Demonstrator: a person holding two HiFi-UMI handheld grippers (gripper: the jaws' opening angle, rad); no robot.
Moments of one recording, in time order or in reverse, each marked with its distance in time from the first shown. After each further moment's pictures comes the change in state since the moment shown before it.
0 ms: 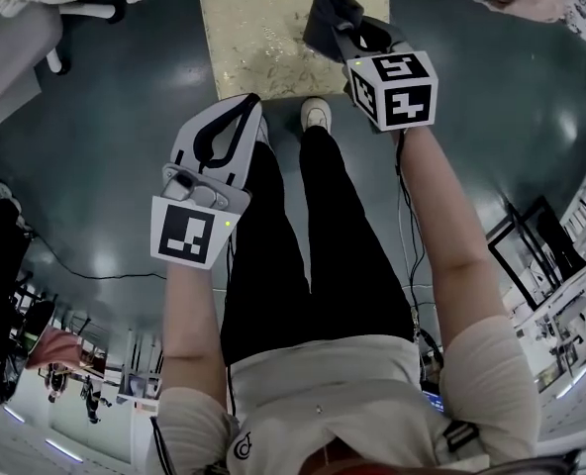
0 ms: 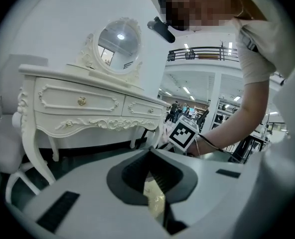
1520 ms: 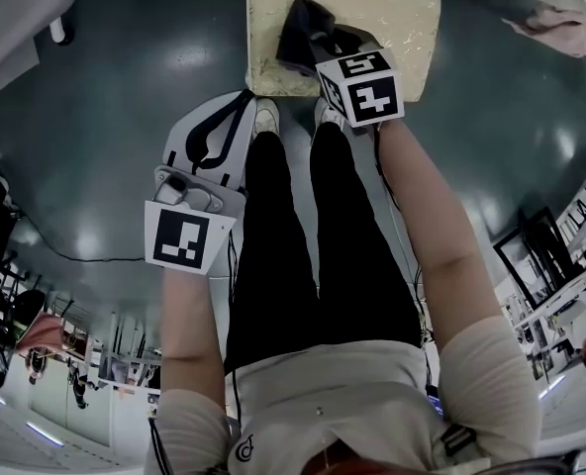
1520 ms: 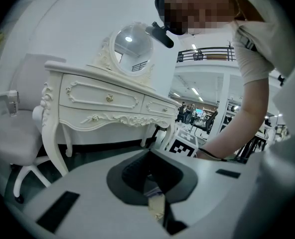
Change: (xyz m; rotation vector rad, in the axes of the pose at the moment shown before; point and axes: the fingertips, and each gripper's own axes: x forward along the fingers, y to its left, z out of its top) left arm -0.052 0.070 -0.023 -0.034 0.001 0.084; right arm 0.086 0.108 -0.030 -0.048 0.164 0.116
